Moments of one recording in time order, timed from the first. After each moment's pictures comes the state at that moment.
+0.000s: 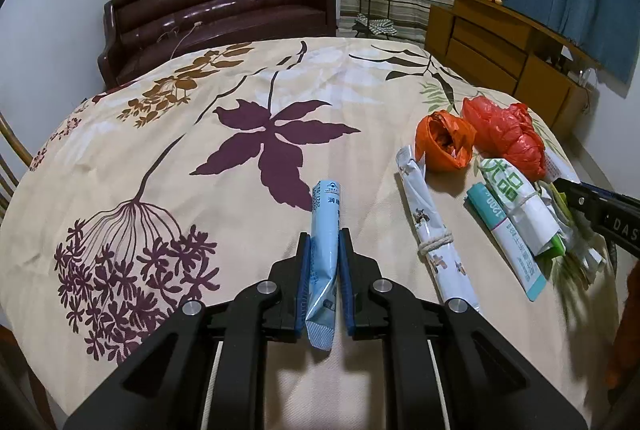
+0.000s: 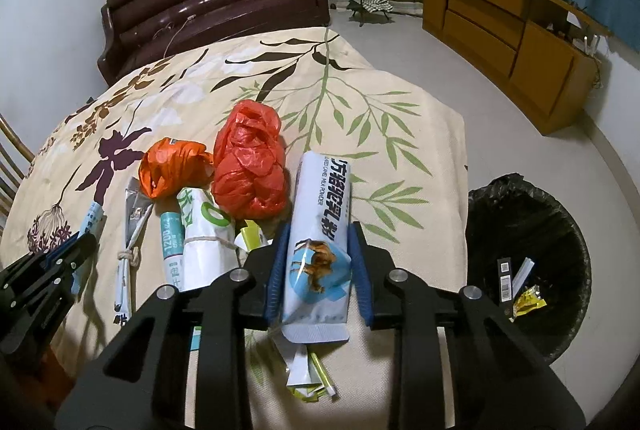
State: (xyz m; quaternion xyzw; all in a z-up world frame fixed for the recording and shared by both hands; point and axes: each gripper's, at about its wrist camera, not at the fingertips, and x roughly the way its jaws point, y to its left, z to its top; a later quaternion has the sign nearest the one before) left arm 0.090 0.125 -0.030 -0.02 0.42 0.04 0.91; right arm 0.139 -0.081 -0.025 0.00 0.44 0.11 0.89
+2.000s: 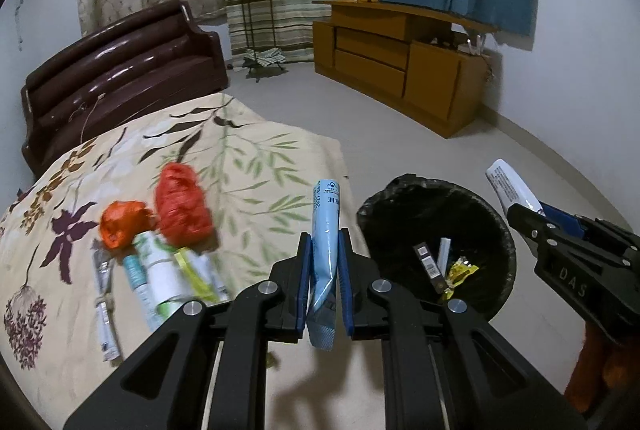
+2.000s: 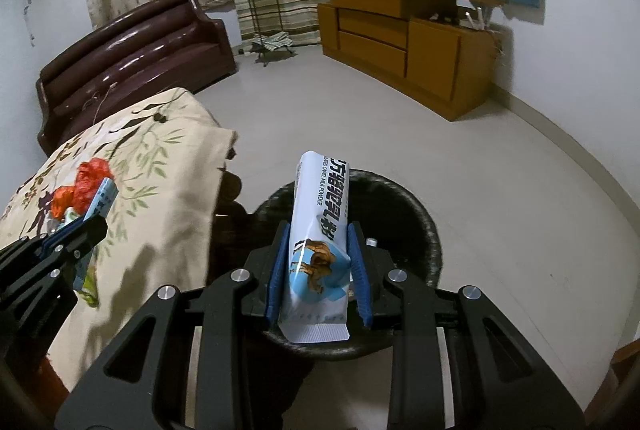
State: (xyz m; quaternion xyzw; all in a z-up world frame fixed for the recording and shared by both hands) left arm 0.093 -0.109 0.002 0.06 0.37 -0.12 0.92; right arm 0.076 -0.279 -0.010 0.06 0.38 -0.04 0.92
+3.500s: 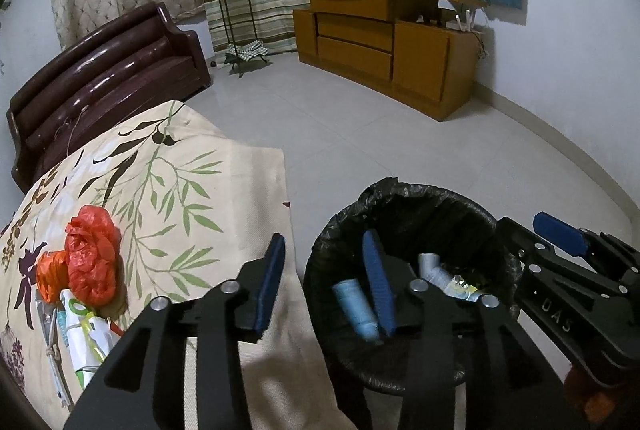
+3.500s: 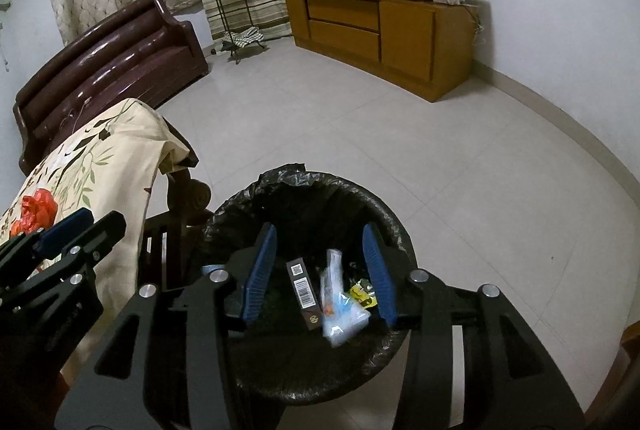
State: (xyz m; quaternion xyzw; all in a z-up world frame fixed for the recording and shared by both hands) left arm 0.145 -0.178 -0.024 0.09 0.39 -0.13 0.91; right arm 0.119 -0.328 -0.045 0.10 0.39 -0.07 0.91
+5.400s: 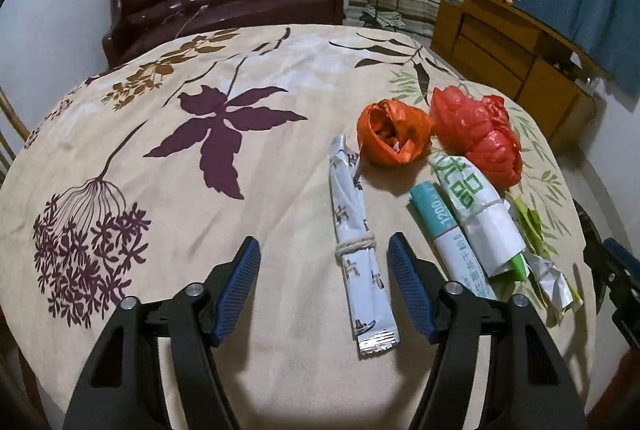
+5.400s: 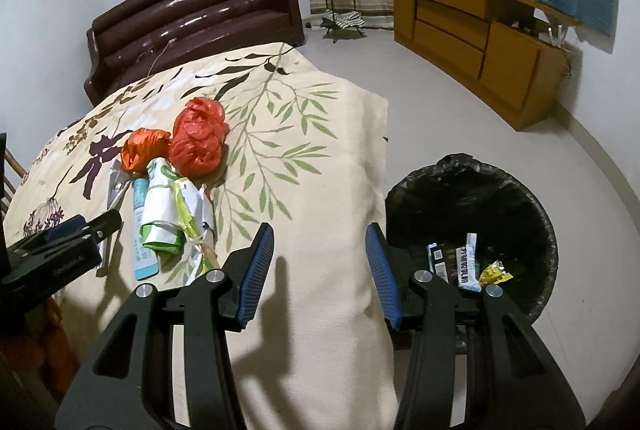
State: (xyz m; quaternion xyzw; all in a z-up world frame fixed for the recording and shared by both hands) left arm 0.099 0.079 -0.034 -0.04 0.44 0.06 0.90; right arm 0.090 -0.141 -0.022 0.02 0.41 0.07 0.91
